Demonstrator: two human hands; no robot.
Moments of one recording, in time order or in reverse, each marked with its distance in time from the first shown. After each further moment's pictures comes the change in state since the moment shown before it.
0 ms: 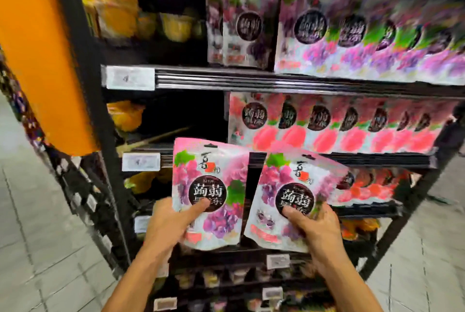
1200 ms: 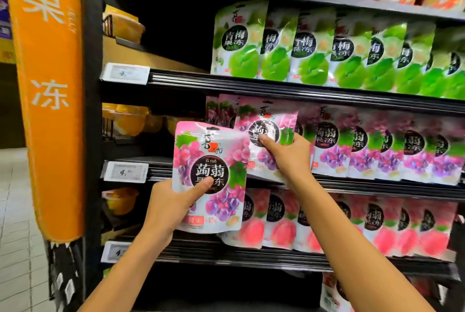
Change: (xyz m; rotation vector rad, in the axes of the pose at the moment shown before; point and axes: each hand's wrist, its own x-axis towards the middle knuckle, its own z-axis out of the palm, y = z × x) left_hand 0.069 0.183 0.060 -0.079 0.096 0.412; right_hand 0.188 -0.235 0.087 -0.088 -0.009 -0.457
